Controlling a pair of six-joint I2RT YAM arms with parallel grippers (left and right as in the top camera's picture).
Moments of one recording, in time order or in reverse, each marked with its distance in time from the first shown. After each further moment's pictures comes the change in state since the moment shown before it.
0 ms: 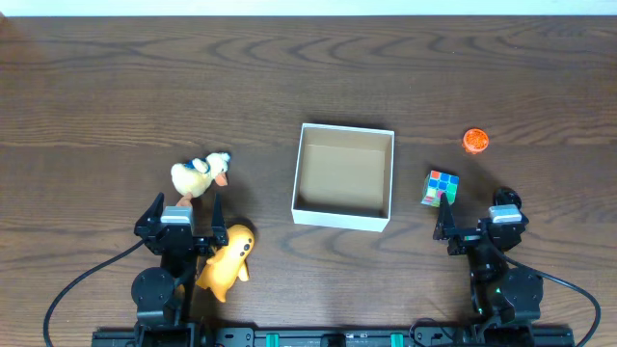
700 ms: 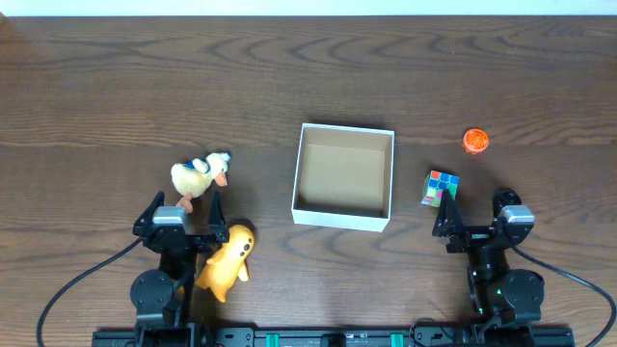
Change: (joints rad) left arm 0.001 0.015 0.001 0.079 0.001 -0.129; right arm 0.000 0.014 0.003 0.035 -0.011 0.271
